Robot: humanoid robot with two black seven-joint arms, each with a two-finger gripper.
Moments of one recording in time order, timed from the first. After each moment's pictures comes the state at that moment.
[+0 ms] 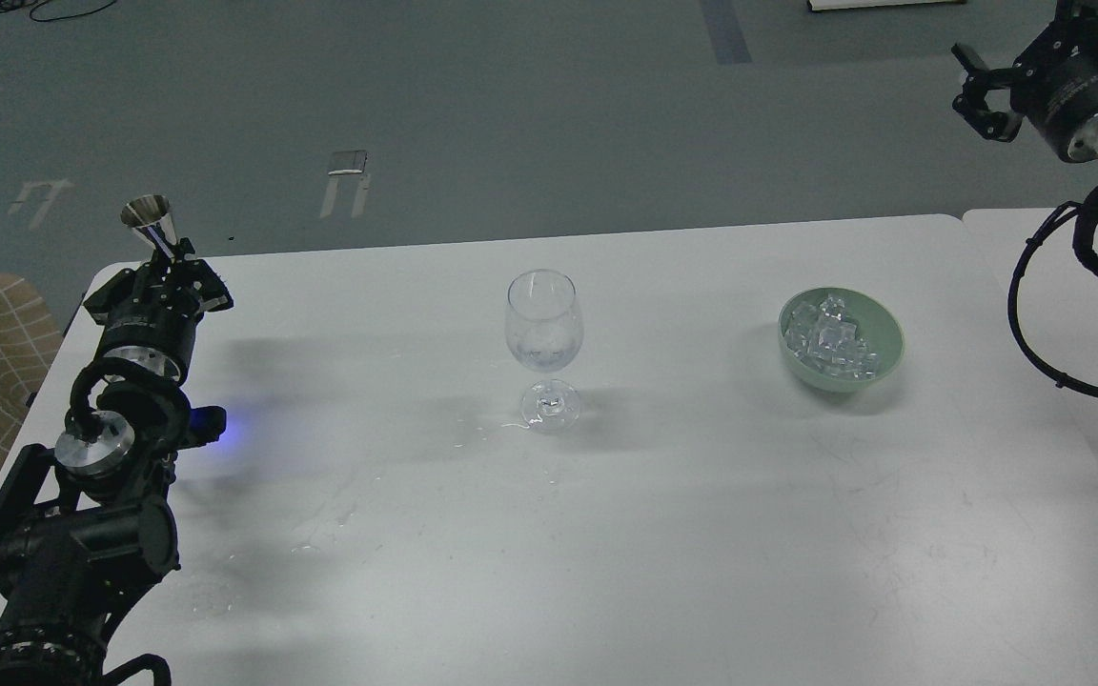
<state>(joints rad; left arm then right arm) -0.42 0.13 -1.62 -0.77 -0.34 -0.25 0.04 0.87 -0.42 1.16 0.58 -0.38 0.38 0.06</state>
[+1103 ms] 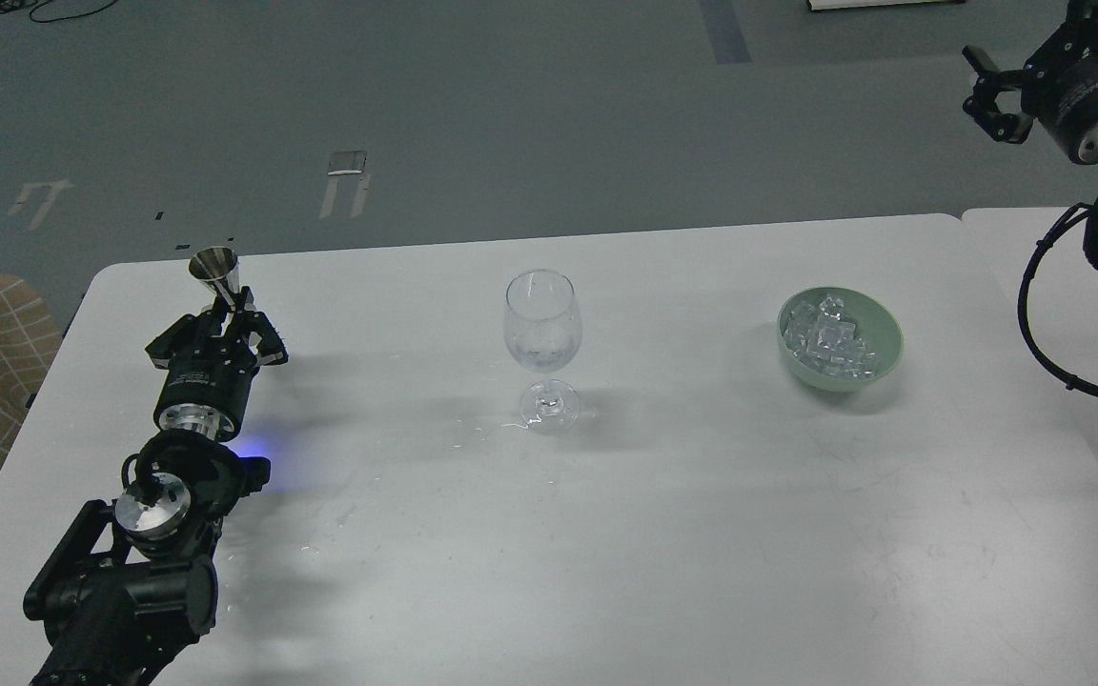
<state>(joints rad) -0.35 0.09 -1.53 -0.73 -0.31 -0.39 0.04 0.87 -0.43 1.16 0.58 -0.38 0.38 0.06</state>
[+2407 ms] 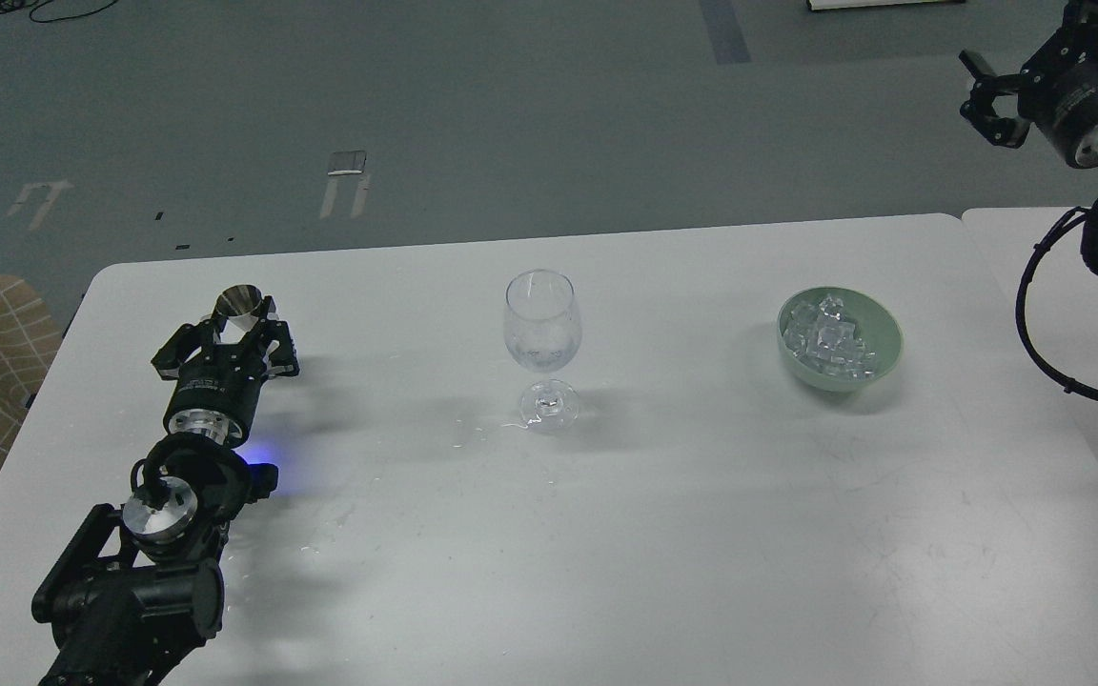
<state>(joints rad) -0.34 0.08 -1.53 -0.72 -0.31 -0.38 0.05 0.86 -0.43 1.16 0.59 -0.38 0.38 0.06</state>
